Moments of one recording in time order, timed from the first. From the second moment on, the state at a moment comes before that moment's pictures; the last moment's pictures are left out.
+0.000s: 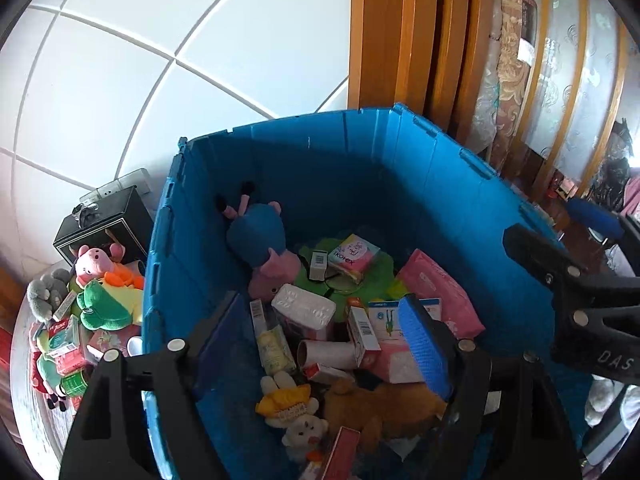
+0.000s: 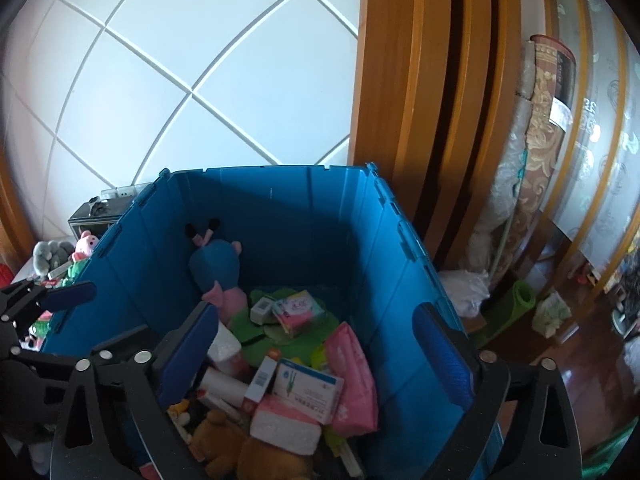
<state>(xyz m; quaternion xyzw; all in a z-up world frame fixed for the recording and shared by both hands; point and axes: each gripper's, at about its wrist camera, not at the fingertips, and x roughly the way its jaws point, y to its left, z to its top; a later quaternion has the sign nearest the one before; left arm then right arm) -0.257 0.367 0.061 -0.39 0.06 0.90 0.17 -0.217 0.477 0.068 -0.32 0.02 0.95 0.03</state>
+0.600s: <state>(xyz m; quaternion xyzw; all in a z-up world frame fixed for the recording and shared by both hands) -0.095 0.251 0.106 -0.19 0.01 0.97 0.15 -0.063 0.411 0.092 -0.24 0.05 0.97 0.03</state>
